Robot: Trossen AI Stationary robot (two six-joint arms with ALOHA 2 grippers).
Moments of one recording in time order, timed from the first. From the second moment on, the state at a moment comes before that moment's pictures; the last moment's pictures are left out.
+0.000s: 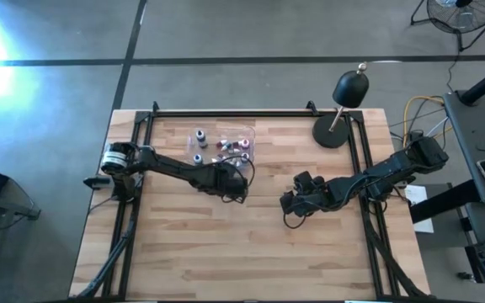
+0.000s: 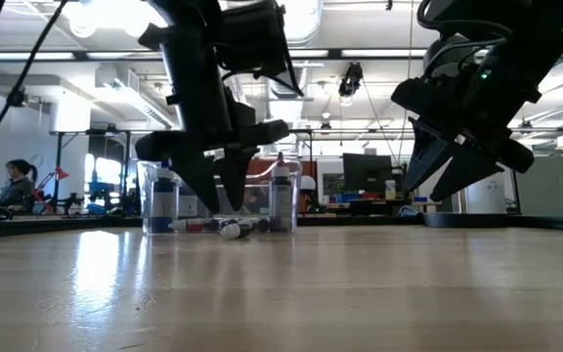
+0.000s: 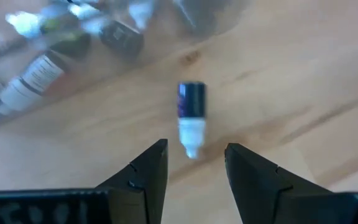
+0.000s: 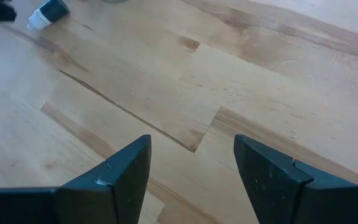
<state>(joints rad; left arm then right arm) -0.07 1.83 1.25 -0.72 -0.33 -1.16 0.29 1.46 0.70 -0.39 0.54 1.30</state>
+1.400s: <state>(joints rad) -0.06 1.91 1.20 -0.59 -0.37 -1.15 0.30 1.46 0.70 -0.39 0.52 1.38</state>
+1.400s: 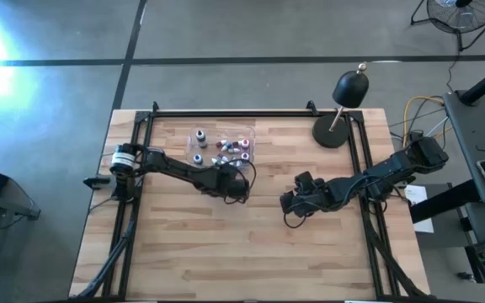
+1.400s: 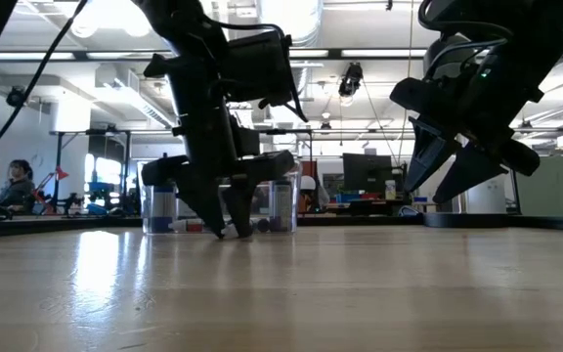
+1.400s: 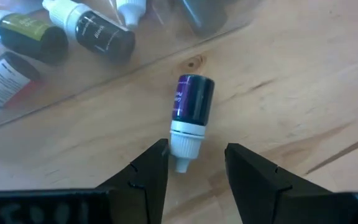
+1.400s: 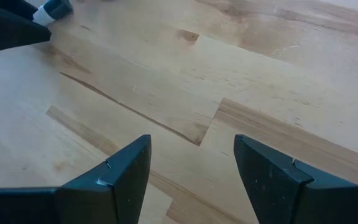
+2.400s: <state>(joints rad) -0.12 1.77 1.27 -0.62 -0.39 -1.18 0.30 1.46 0.69 -0.39 0.52 1.36</state>
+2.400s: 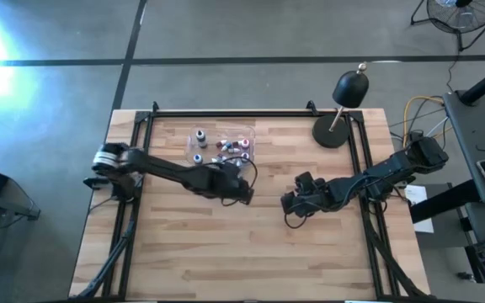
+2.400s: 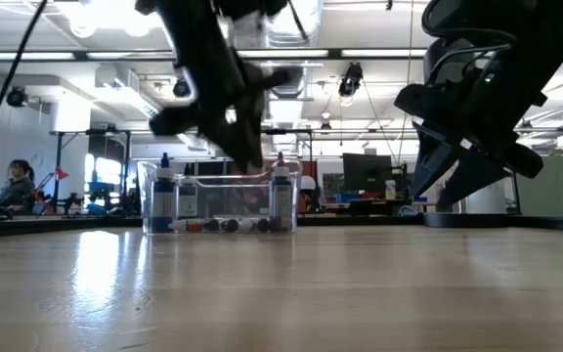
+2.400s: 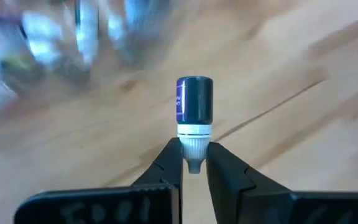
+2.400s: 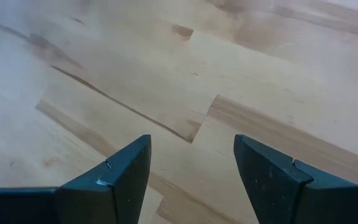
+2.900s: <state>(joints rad) 0.17 1.57 1.28 -0.63 -0.46 -0.85 0.30 1.46 0.67 -0.38 0.49 1.37</state>
